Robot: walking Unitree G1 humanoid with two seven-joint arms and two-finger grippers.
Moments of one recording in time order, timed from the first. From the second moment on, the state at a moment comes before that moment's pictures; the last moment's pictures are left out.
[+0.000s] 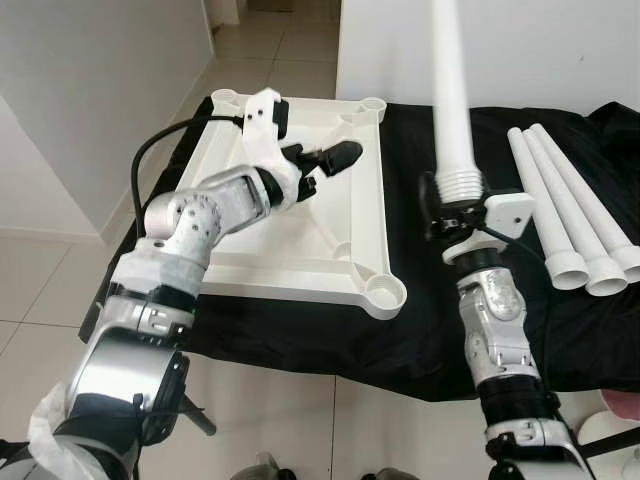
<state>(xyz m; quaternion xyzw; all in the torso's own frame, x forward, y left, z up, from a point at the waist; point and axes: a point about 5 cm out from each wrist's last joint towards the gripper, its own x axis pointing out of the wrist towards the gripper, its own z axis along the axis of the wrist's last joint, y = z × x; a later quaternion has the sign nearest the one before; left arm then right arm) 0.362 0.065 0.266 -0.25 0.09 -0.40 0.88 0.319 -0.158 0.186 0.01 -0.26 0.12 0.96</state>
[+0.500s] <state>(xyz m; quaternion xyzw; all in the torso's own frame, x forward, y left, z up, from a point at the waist) 0.367 0.059 0.278 -0.32 0.12 -0.43 0.84 0.311 -0.135 0.175 -0.01 -0.23 0.20 0.95</state>
